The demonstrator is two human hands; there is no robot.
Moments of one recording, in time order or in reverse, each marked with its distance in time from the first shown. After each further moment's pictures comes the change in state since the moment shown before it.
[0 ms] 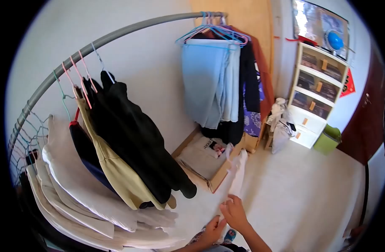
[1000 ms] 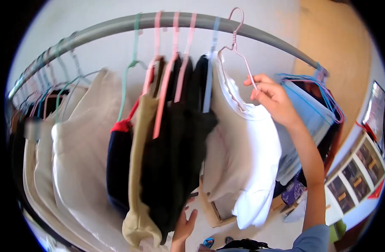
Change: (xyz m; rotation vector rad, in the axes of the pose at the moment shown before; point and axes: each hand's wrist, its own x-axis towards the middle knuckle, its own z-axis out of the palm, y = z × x) left_hand 0.103 0.082 -0.171 0.274 0.842 0.553; right_hand 0.418 -0.242 -0.006 0.352 -0.452 -1.080
